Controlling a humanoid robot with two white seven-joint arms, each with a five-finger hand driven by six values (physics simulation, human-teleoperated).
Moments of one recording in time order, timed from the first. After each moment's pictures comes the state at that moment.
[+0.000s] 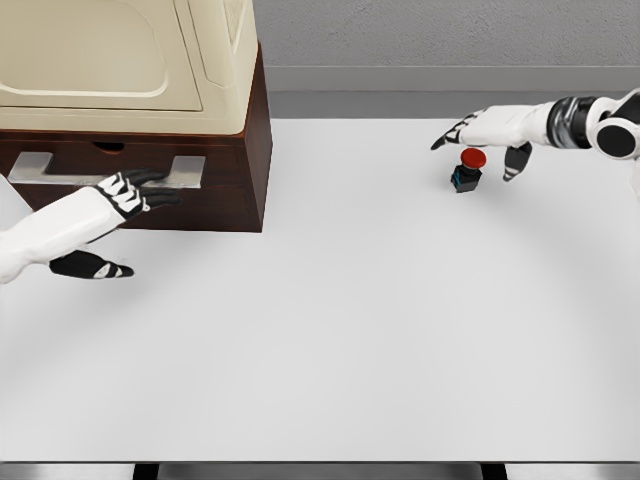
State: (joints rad) left arm -0.14 0.90 -0.22 -1.66 -0.24 -0.61 -0.28; right arm -1.06 -0.53 0.83 -0.82 0.63 -0.61 0.61
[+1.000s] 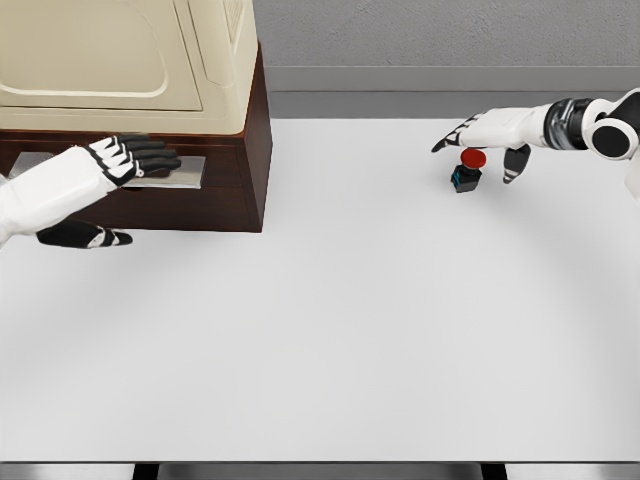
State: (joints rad) left arm -0.19 0.92 -0.20 -1.74 -0.21 -0.61 -0.28; right arm -1.07 -0.52 0.83 -0.78 0.65 -0.61 0.61
